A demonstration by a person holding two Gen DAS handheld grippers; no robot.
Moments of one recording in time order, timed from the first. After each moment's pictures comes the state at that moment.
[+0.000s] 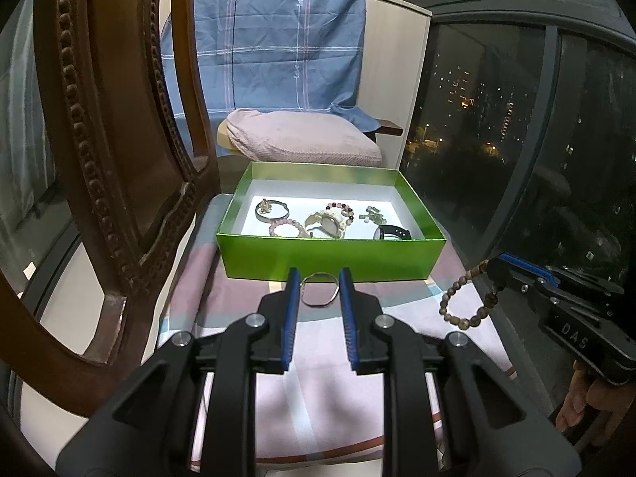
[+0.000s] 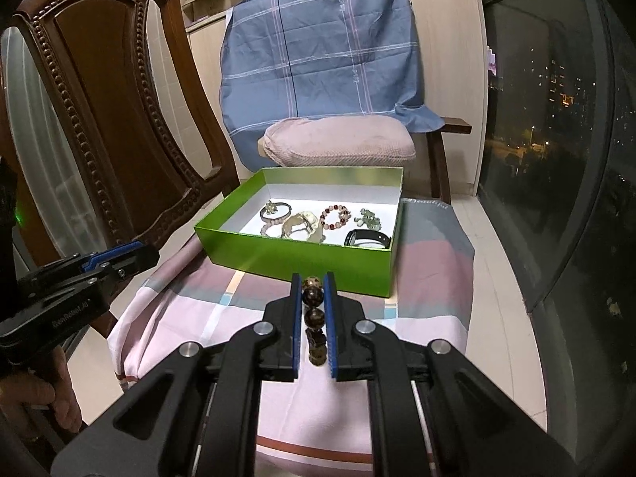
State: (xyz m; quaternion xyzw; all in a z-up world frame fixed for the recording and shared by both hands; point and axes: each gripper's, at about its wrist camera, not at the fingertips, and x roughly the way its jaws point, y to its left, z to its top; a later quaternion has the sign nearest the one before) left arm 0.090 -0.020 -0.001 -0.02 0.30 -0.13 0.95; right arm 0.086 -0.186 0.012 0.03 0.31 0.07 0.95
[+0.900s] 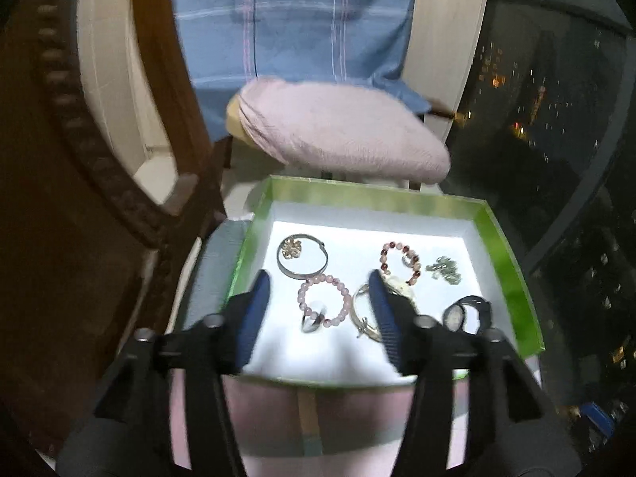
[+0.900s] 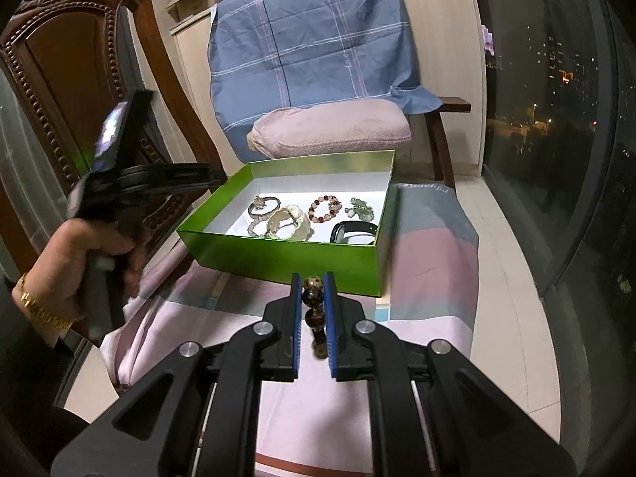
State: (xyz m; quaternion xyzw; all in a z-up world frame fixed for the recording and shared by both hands) left arm 0.253 -0.021 -0.006 -0.04 0.36 -0.08 0.93; right arm 0.109 -0.213 0.000 0.07 0.33 0.08 0.94
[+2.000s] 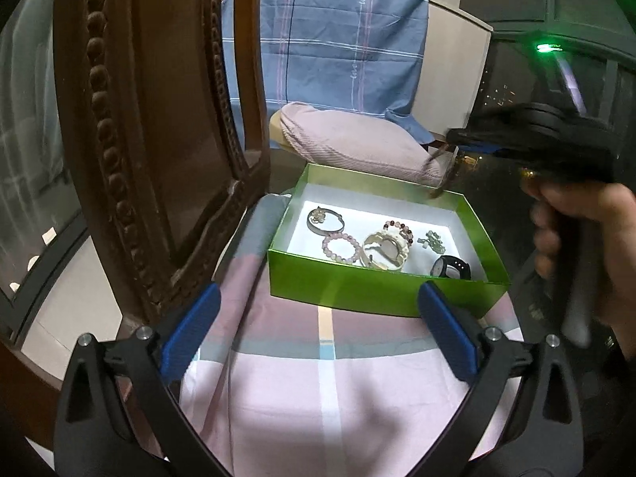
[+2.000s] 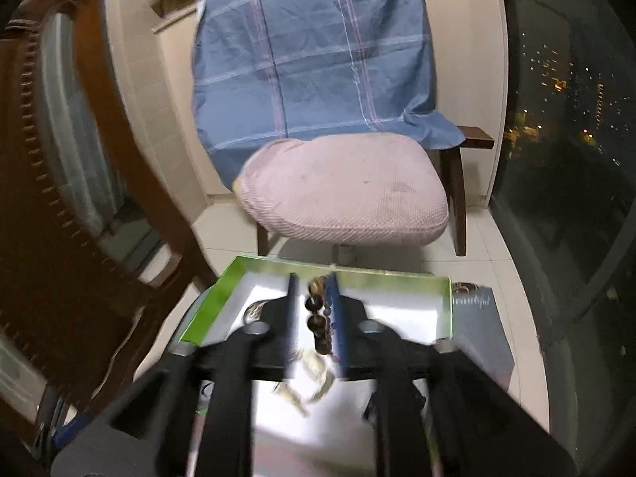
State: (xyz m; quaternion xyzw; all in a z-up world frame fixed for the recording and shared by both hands) left arm 0.136 0.009 -0.011 -0.07 0.31 -0.04 0.95; right arm 0.312 -0.165 0.053 0.04 0.34 0.04 0.94
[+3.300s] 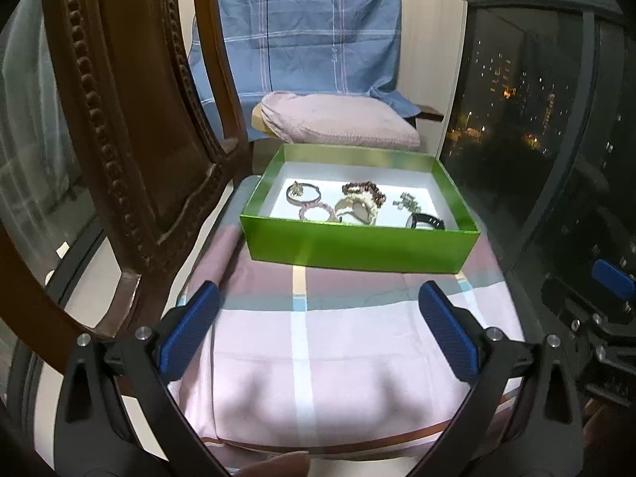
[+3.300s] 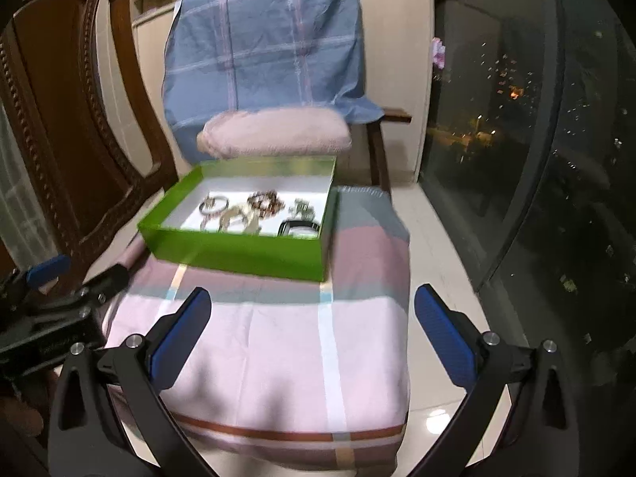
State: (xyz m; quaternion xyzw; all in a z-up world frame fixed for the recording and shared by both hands) left arm 0.090 -0.039 -0.006 -0.01 0.33 -0.04 0.94; right arm 0.069 -0.203 0.023 0.02 0.32 -0.05 0.95
